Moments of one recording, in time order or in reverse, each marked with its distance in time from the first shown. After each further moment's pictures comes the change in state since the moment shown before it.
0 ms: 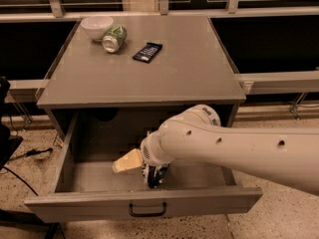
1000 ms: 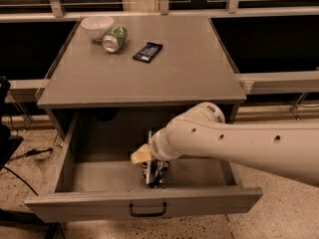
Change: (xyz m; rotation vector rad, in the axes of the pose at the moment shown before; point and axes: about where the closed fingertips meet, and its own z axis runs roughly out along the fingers) arm -0.004 -0.041 0.012 0.062 -0.003 0.042
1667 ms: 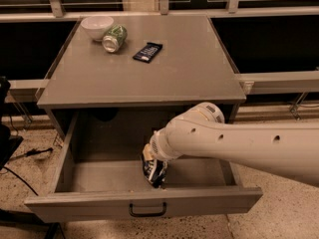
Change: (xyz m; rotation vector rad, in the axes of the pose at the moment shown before) arm 0.000 0.000 0.000 0.000 0.000 0.000
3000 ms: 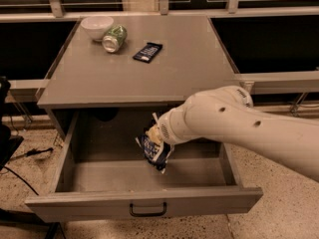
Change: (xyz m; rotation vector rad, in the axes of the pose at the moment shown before) arm -0.043 0.001 -0.074 -0.030 -0.138 -0.169
